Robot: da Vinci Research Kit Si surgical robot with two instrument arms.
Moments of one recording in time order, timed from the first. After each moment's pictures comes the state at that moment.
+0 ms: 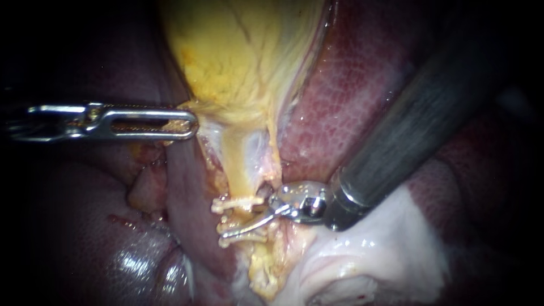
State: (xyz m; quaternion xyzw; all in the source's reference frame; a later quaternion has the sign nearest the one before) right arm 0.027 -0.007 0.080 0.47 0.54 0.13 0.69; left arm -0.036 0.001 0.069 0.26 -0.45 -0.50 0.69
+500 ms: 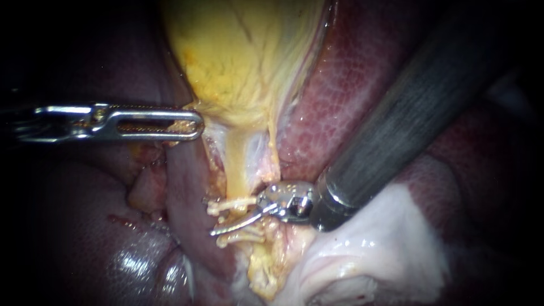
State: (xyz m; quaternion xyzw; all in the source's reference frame) right arm 0.028 -0.007 0.080 0.47 0.54 0.14 0.68; left arm -0.036 0.001 0.069 0.26 -0.45 -0.51 0.69
